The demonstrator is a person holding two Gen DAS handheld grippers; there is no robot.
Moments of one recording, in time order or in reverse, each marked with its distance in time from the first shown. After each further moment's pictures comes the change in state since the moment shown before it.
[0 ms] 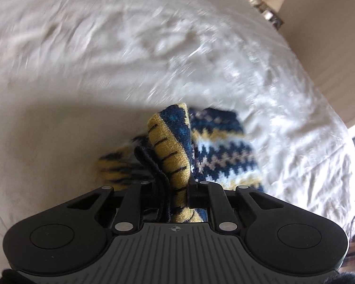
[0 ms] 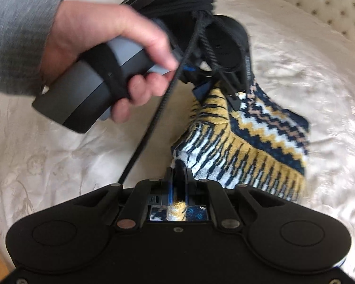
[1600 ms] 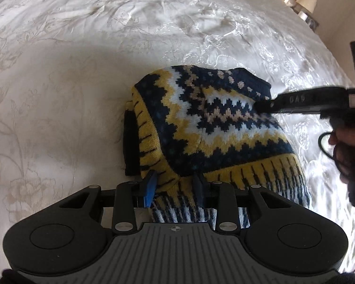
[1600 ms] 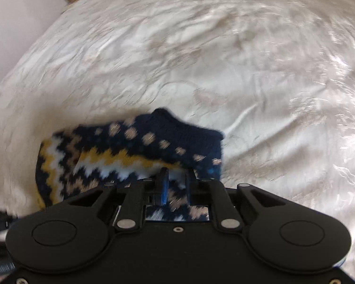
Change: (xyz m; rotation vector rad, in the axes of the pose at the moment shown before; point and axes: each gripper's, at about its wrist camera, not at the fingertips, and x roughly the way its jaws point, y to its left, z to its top) left arm -0.007 -0.021 -0.069 -0.026 -0.065 0.240; right arm 0.095 -0.241 0.035 0.439 0.082 0.032
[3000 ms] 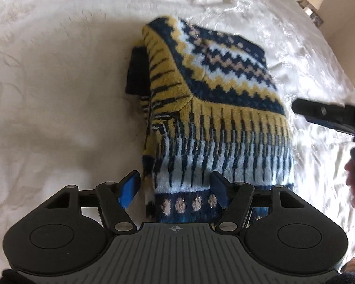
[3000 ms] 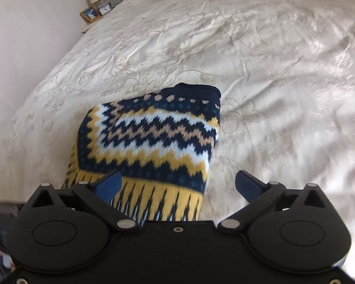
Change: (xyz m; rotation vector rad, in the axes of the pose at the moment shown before) left arm 0.001 -0.009 -0.055 -0.098 0.112 -0.060; right arm -0.066 -0.008 -0.076 0.045 -0.073 0.153
